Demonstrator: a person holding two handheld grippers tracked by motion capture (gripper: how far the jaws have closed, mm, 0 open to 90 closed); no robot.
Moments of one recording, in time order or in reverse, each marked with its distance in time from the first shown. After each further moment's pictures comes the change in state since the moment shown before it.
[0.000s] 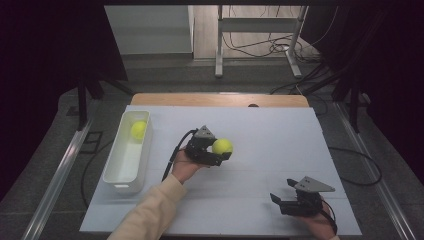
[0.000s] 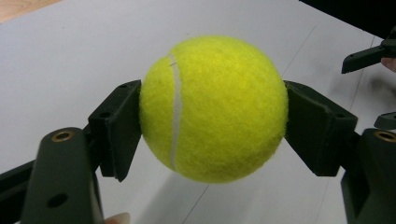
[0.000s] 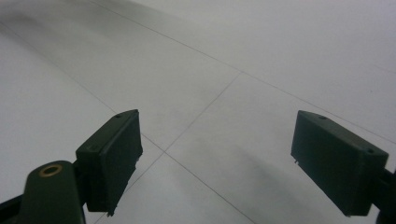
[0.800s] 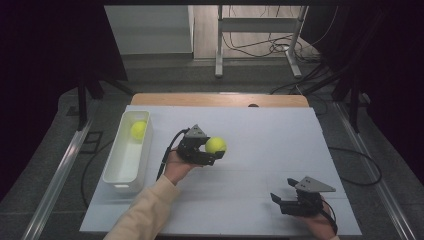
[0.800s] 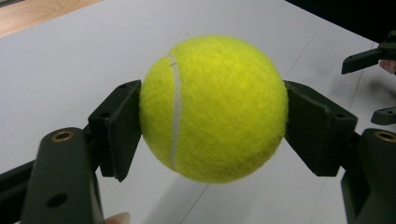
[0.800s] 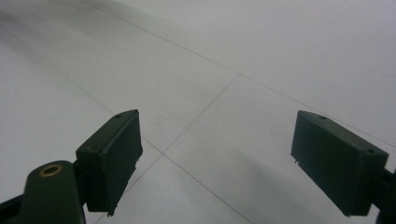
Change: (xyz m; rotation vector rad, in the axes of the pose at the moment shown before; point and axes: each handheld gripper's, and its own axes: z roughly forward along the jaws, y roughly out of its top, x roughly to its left) left arm 0.005 -0.005 -0.021 -0.023 0.021 -0.003; right arm 0.000 0.001 -0.001 -0.009 -0.010 -0.001
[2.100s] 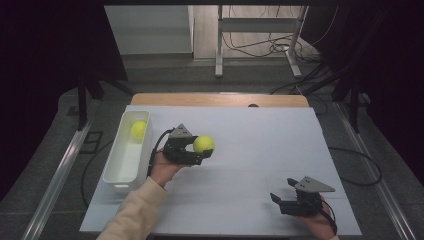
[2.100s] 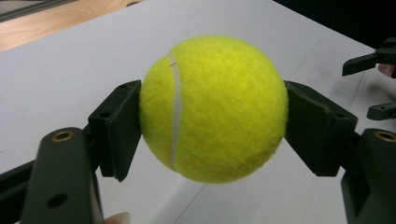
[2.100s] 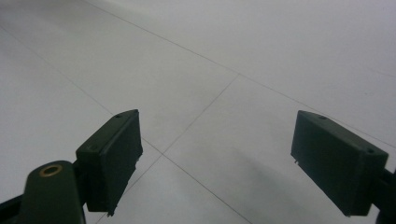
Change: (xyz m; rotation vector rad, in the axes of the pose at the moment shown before) left arm 0.010 -0.011 -0.034 -0.036 0.033 -0.026; right arm 0.001 0.000 0.001 0.002 -0.005 -0.004
